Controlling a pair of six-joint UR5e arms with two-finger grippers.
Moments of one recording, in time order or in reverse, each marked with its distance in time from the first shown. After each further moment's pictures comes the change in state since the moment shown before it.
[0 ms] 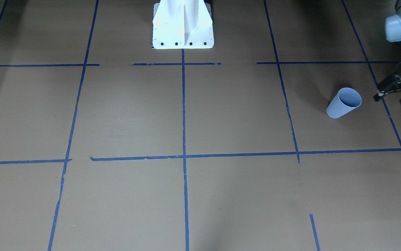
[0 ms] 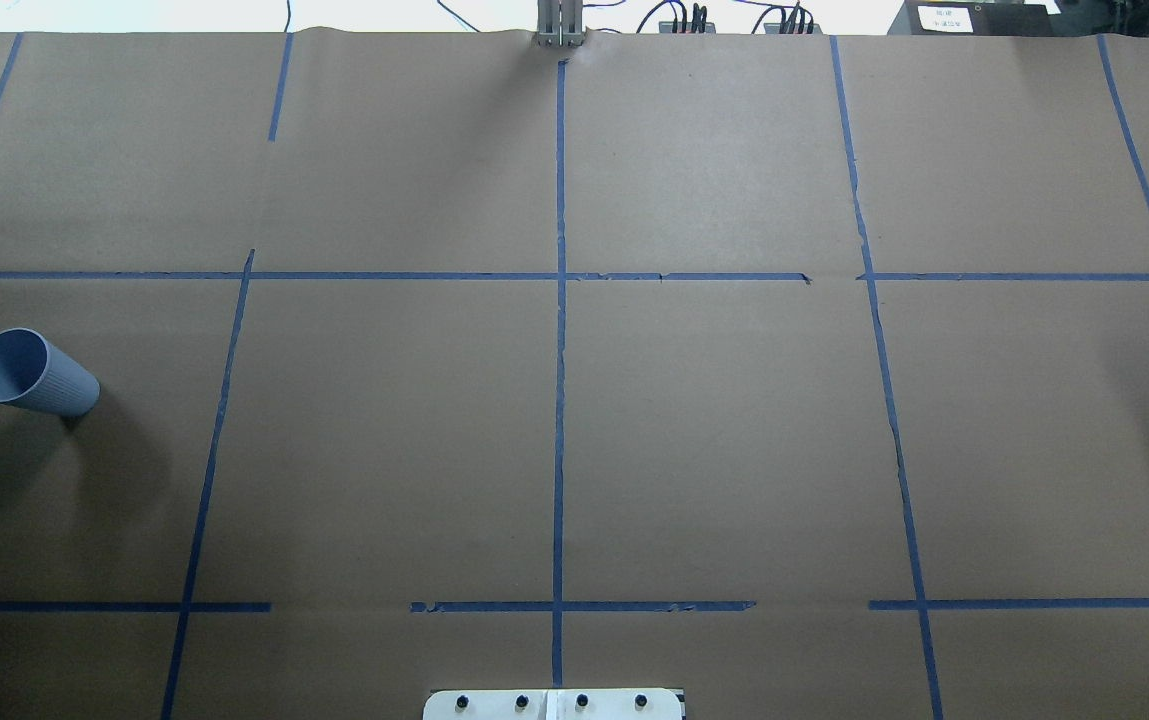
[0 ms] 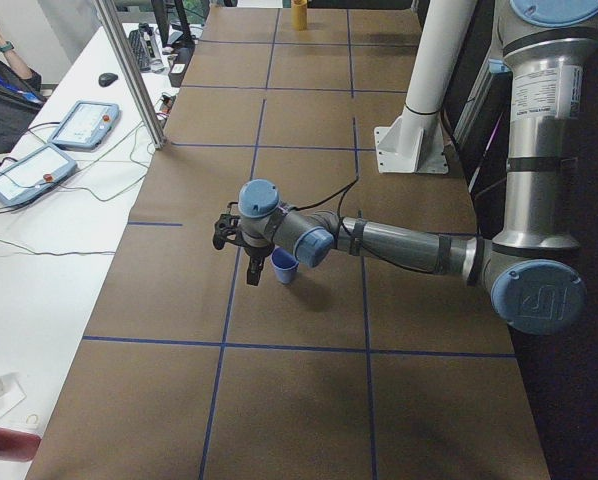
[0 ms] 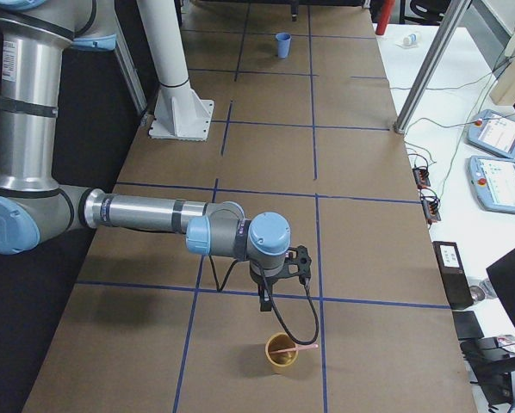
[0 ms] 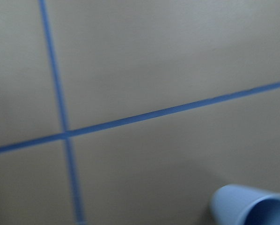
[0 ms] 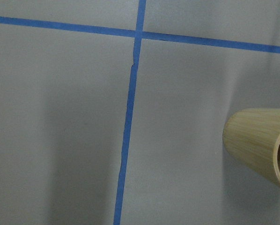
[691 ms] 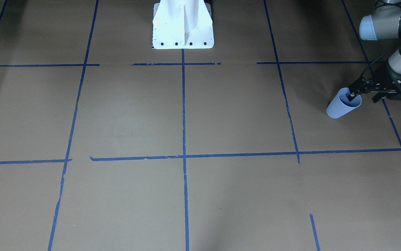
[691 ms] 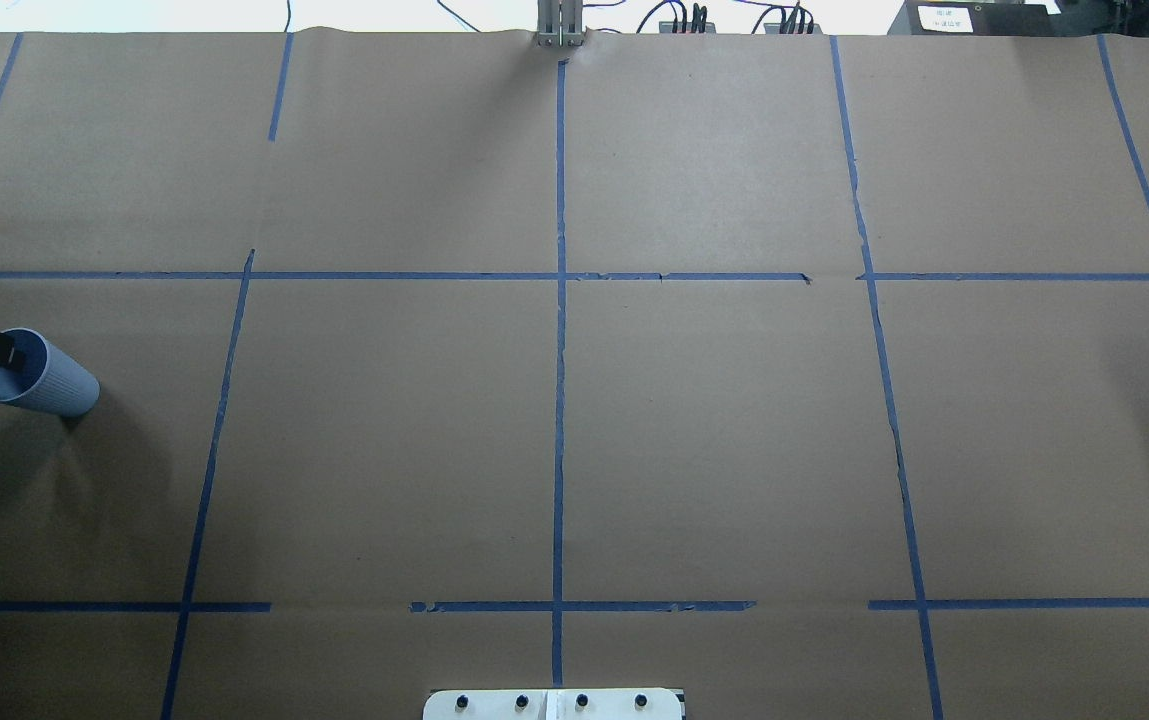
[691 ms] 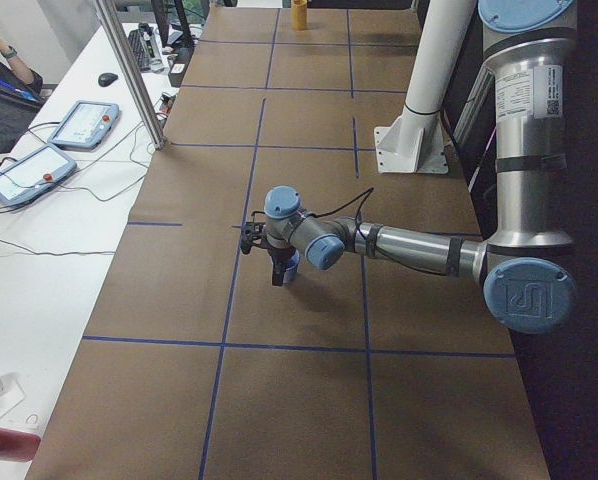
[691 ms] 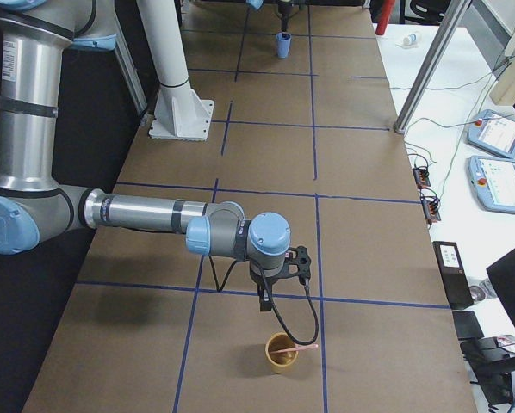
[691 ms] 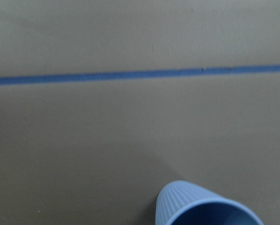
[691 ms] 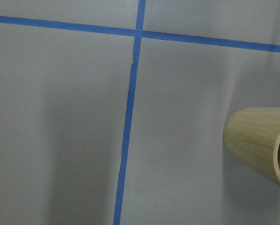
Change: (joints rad) left arm 0.180 0.060 0.007 -0.073 0.111 -0.119; right arm 0.000 -0.001 -0.001 0.000 0.000 0.000
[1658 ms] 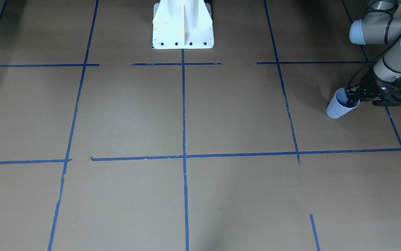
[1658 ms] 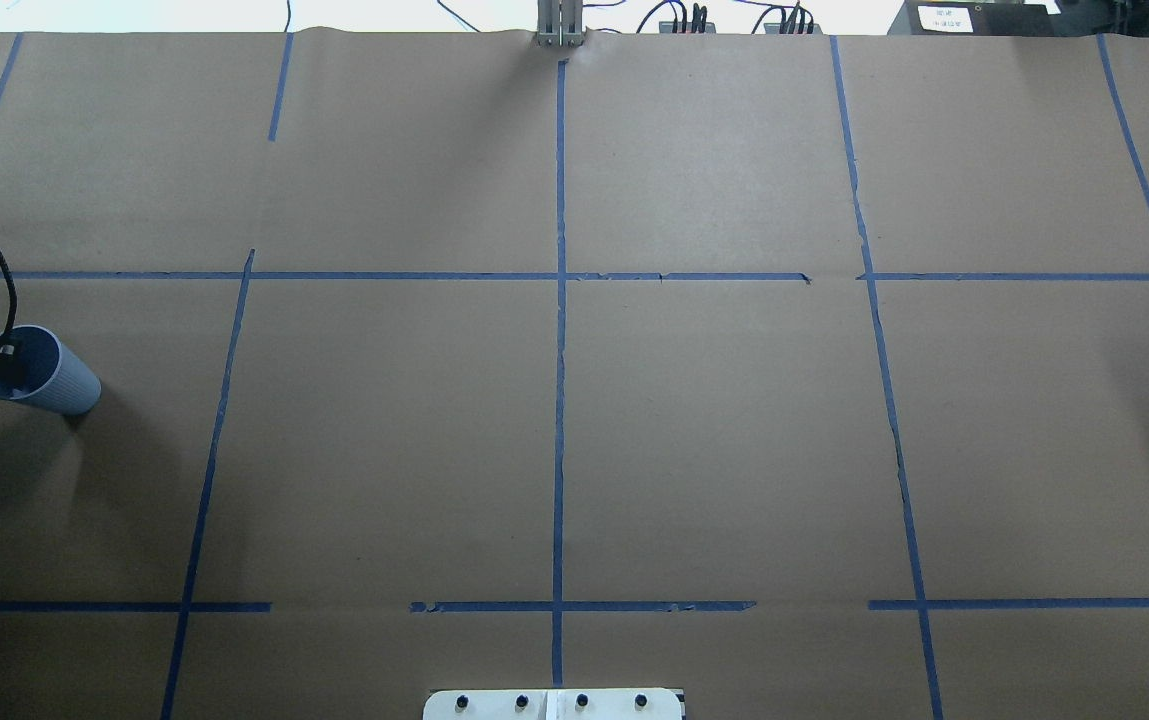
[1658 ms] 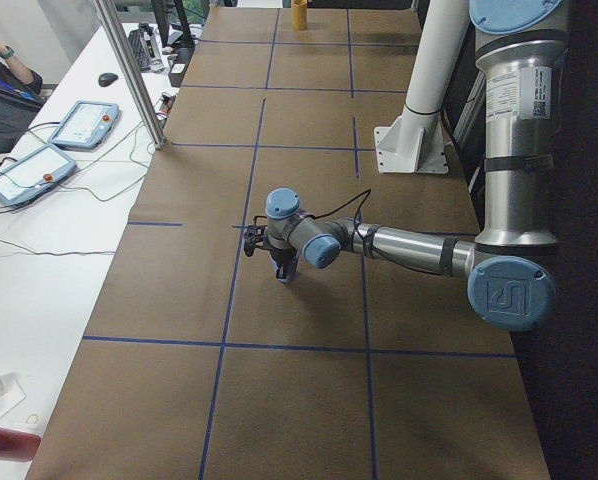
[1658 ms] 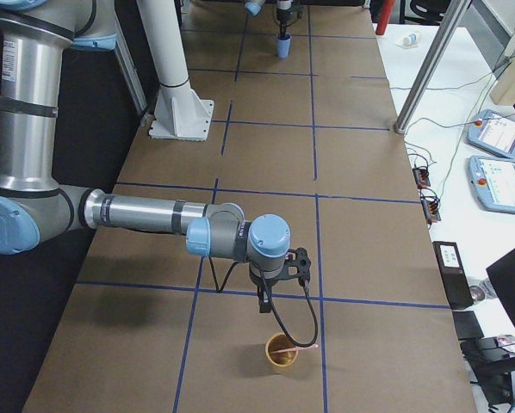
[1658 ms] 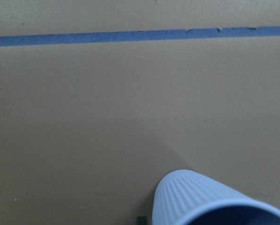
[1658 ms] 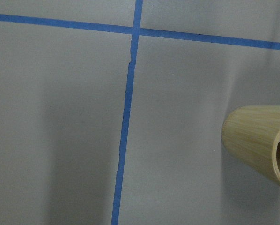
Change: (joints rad) left arm 0.053 -0.039 0.030 0.005 0.041 -0.071; right arm 0.000 0.001 -0.007 0.000 -0.001 -0.002
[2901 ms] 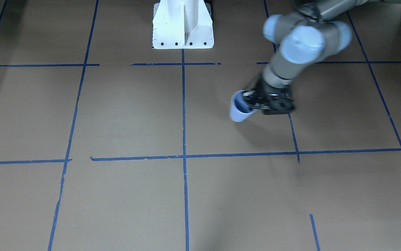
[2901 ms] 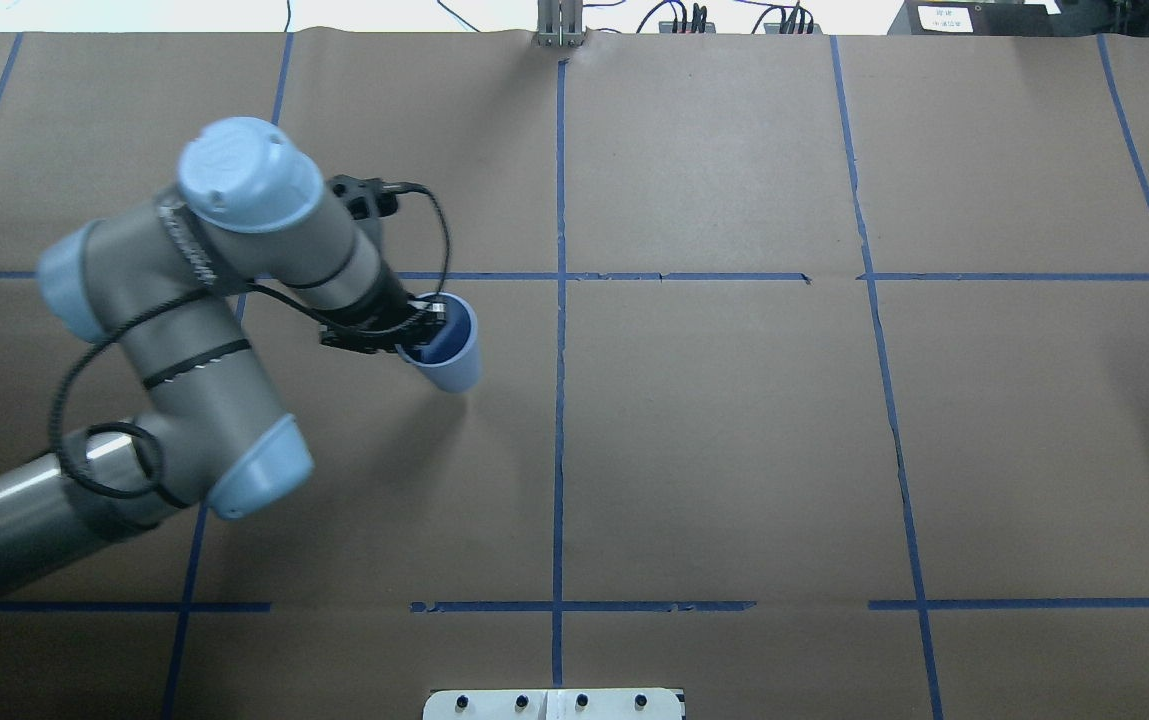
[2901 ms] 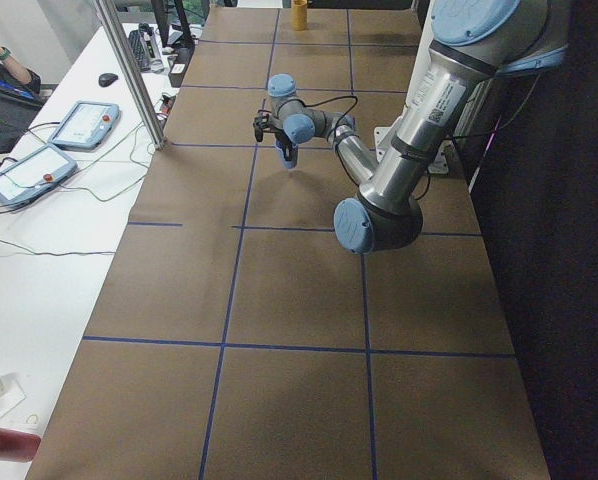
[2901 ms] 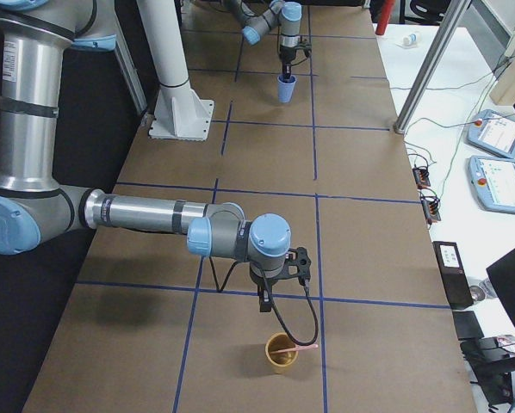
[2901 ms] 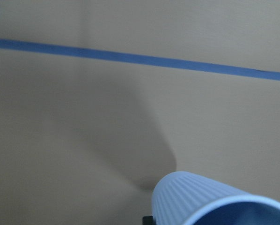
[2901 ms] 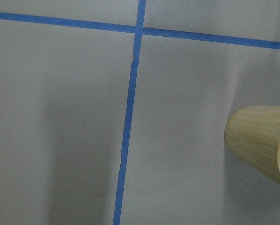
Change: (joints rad) left arm 0.357 -0.703 0.043 0.377 0.125 -0.554; right arm -0.008 0.000 0.001 0.000 0.001 0.001
